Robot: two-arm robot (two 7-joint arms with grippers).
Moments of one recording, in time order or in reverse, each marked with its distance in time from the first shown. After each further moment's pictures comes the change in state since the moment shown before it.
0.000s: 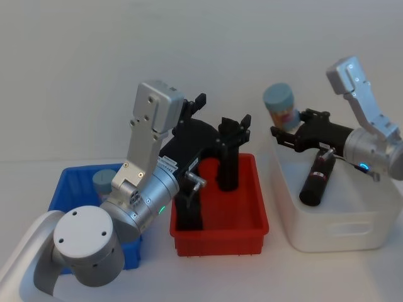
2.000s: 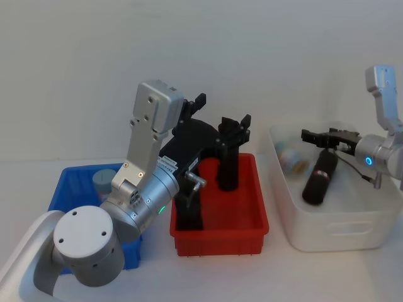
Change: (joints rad) left arm 0.000 0.000 0.000 0.000 0.000 0.000 0.000; right arm 0.169 -0.093 0.065 0.412 0.279 0.153 -0.252
